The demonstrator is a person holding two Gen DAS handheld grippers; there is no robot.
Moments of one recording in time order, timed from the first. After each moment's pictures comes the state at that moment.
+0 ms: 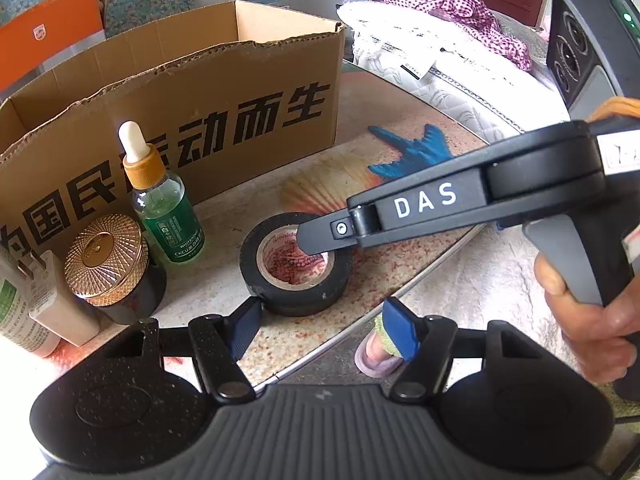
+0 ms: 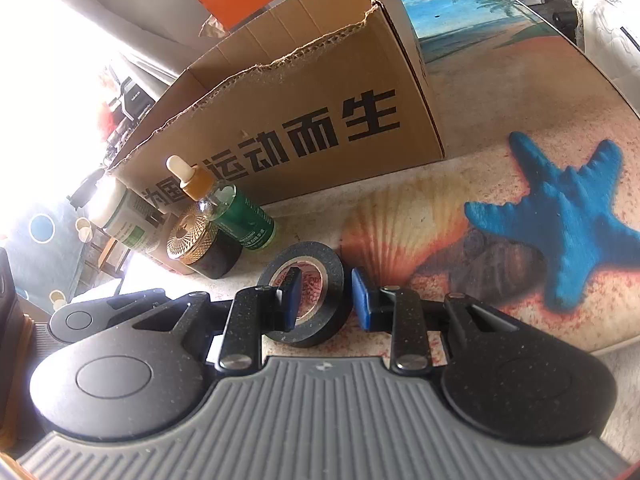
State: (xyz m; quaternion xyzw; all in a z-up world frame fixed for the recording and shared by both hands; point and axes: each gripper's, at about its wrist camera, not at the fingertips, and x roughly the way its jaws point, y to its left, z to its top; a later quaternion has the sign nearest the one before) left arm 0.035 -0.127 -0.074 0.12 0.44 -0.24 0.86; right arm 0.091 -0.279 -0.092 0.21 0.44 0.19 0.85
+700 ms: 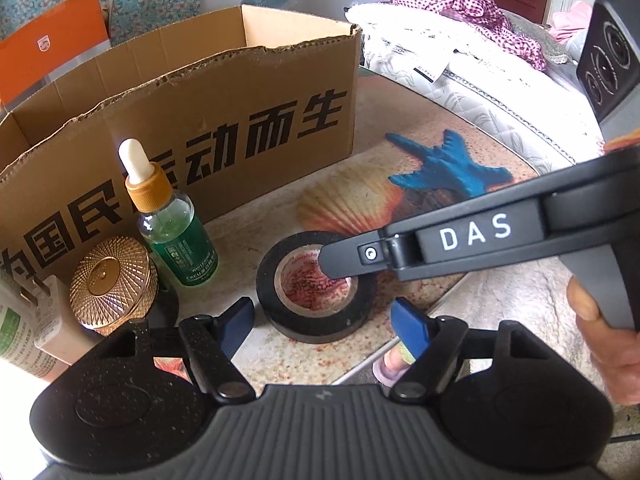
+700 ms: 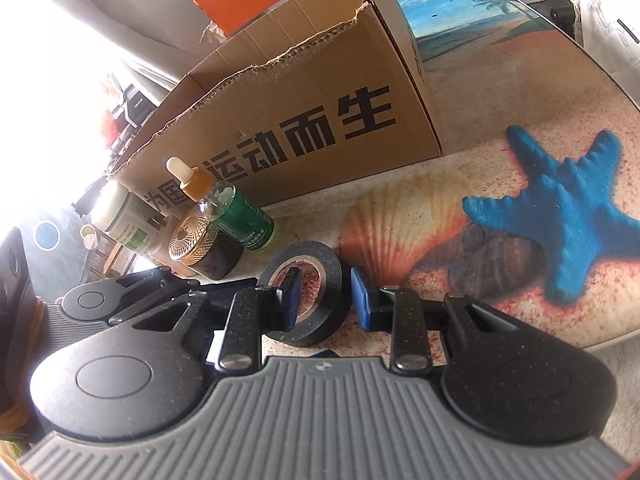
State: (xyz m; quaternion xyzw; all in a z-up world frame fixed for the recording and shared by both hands) left arm 0.055 -0.133 -0.079 0.13 0.43 -0.23 0.86; right arm 0.091 -0.283 -0.095 0.22 0.43 0.20 0.85
